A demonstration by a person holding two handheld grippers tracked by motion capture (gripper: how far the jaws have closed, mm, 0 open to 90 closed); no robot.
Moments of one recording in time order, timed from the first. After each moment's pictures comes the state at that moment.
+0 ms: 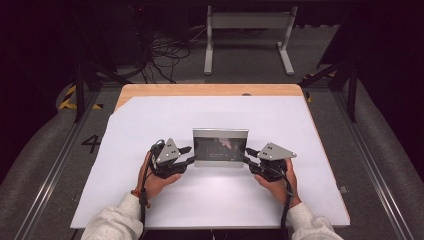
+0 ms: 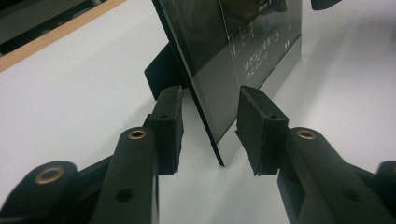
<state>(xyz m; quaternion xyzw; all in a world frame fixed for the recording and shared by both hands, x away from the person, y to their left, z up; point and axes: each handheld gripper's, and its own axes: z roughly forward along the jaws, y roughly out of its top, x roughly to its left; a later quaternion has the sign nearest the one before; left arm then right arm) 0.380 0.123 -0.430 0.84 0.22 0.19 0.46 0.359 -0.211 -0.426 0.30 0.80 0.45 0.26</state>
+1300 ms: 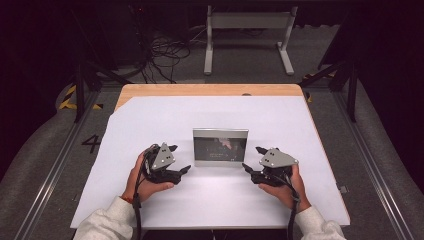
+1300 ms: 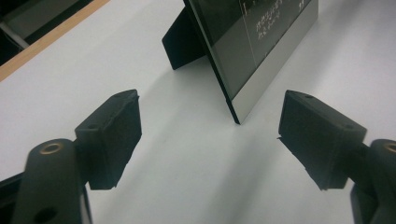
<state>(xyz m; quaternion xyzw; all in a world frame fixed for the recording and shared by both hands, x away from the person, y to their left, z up) 0.366 0.140 -0.428 0.86 0.22 0.22 0.41 0.344 -0.219 -0.423 0.27 0.82 0.41 0.30</state>
